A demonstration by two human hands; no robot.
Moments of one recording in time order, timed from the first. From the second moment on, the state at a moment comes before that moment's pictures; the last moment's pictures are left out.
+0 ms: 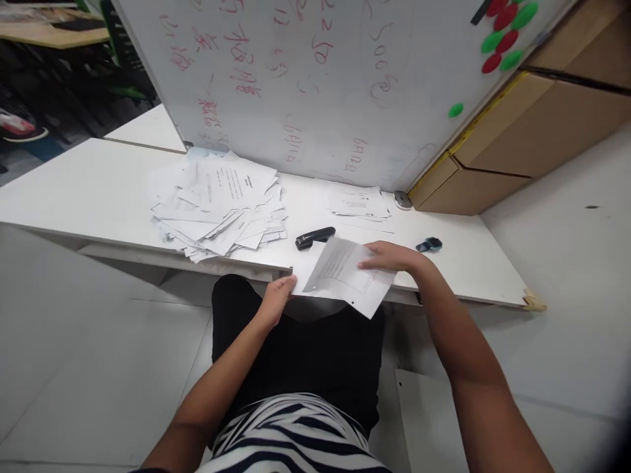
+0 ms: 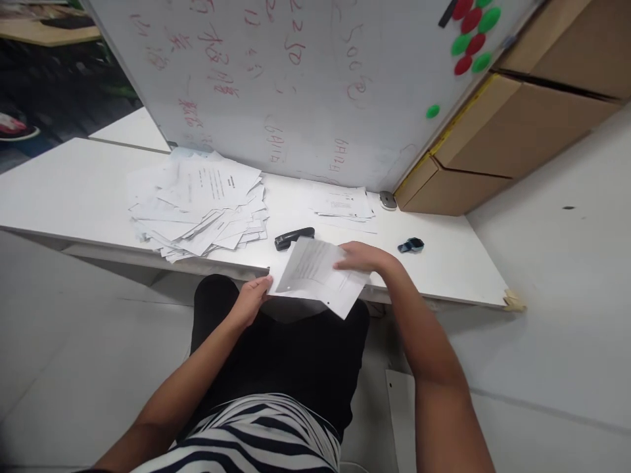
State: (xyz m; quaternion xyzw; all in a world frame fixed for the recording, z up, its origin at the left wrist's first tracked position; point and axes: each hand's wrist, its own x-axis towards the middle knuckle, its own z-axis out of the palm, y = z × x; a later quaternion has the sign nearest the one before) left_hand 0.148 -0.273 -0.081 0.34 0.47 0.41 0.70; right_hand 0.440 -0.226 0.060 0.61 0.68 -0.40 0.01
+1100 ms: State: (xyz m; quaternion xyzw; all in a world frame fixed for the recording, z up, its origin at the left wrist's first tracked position) left_hand 0.161 -0.281 -0.082 0.43 0.46 0.35 0.69; right_hand 0.413 -0.232 0.021 0.62 0.75 -0.20 -0.08
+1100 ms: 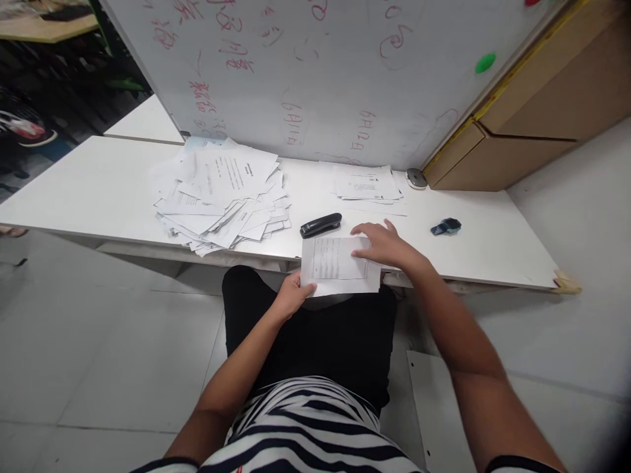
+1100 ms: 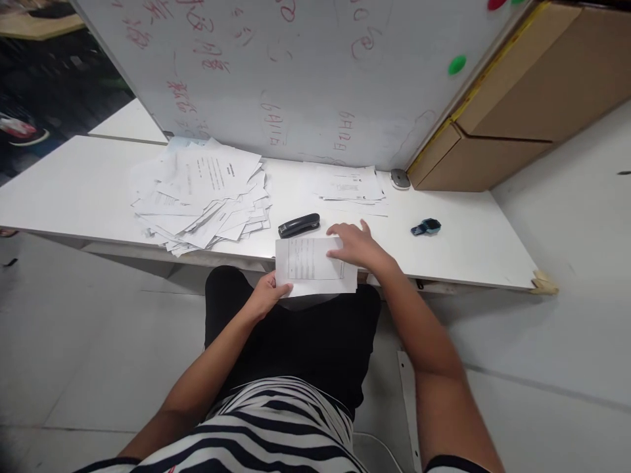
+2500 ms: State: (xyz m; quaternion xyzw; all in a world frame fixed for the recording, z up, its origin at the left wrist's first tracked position) left_hand 0.177 -0.259 -0.071 0.46 0.45 0.36 0.68; right_hand 0.381 -0.359 -0.051 0.77 0.50 -0.05 -0.38
